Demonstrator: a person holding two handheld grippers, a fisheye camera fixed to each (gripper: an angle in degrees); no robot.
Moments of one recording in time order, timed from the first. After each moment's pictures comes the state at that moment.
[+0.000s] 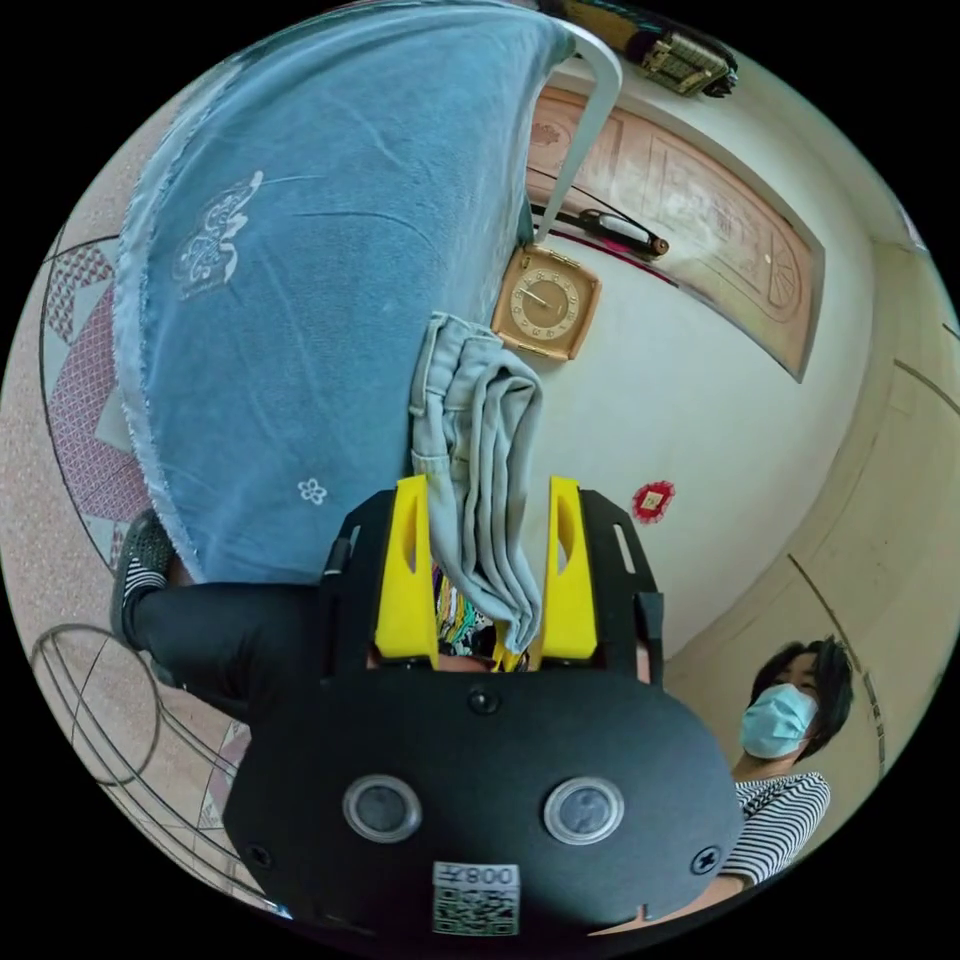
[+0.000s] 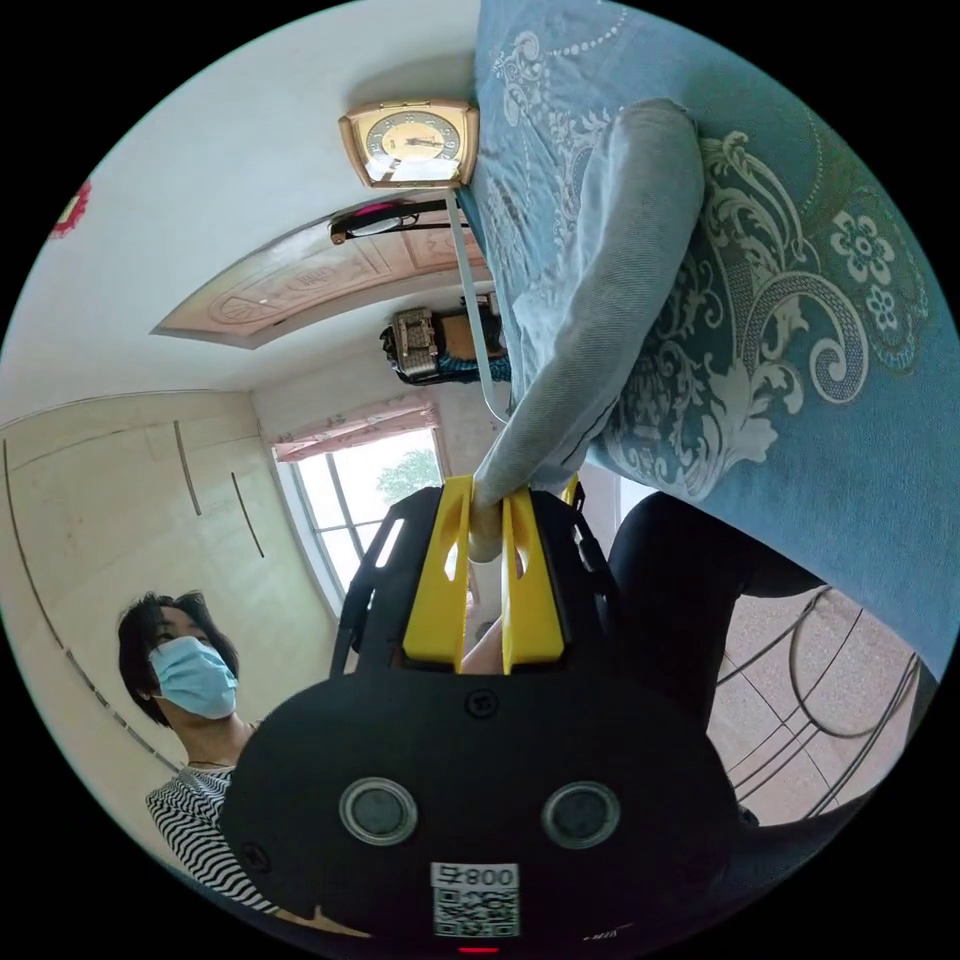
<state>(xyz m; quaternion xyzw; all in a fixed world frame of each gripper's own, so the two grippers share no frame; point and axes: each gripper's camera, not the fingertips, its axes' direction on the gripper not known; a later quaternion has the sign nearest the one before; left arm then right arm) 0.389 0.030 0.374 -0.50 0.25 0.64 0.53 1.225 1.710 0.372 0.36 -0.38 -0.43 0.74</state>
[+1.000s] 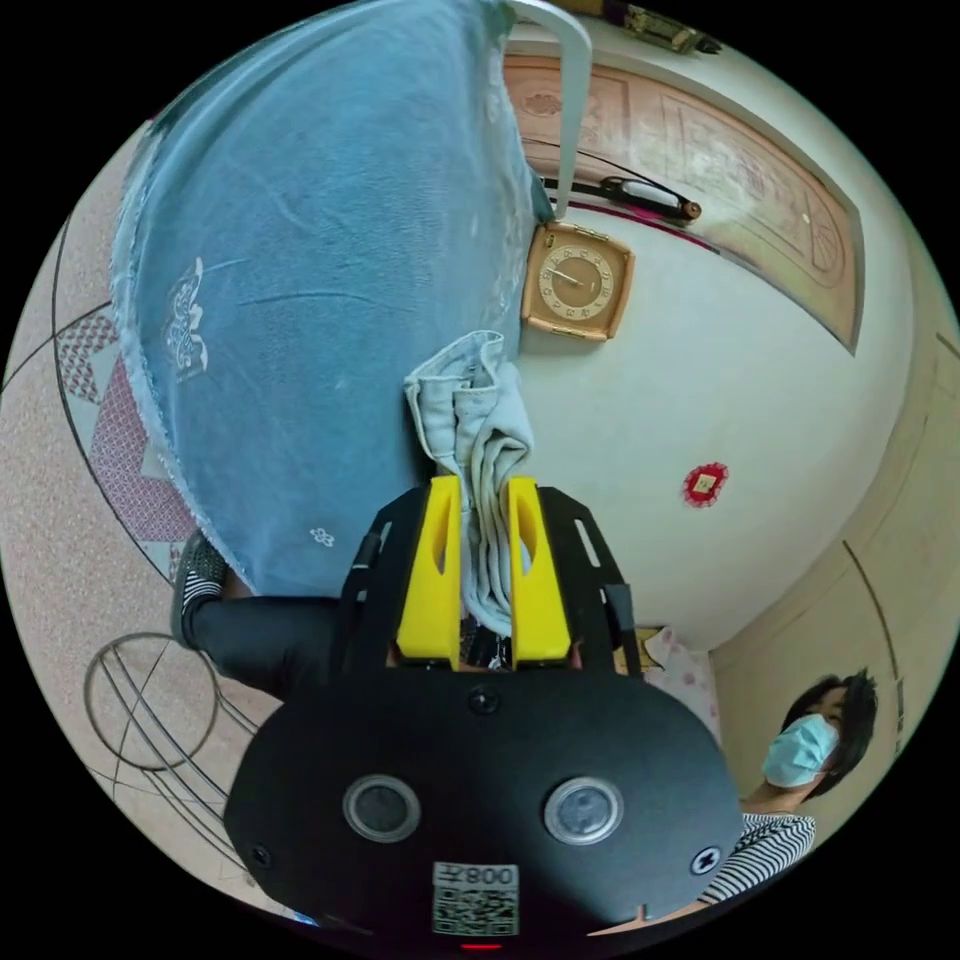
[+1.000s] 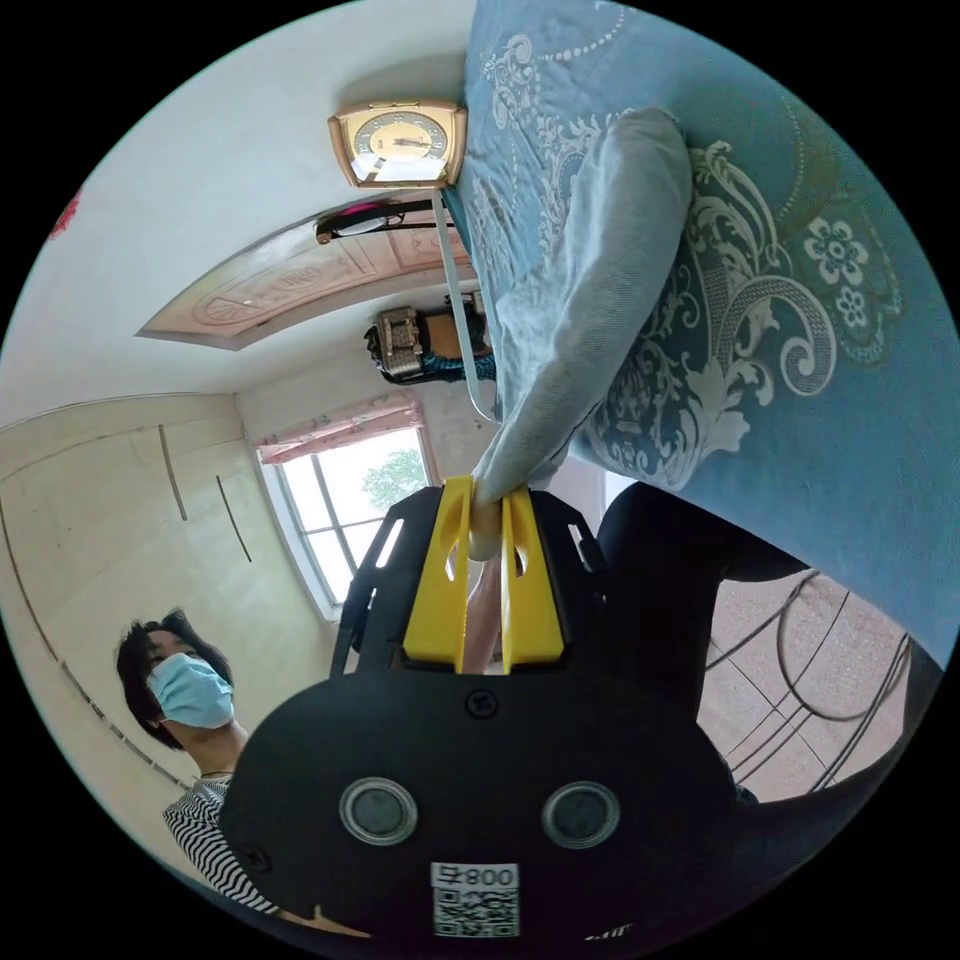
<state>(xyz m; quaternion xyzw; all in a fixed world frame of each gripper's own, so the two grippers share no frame) 0.374 0.137 0.434 -0.45 0.18 0.70 0.52 1.273 1.640 0.344 0.37 -0.36 -0.42 0.75</state>
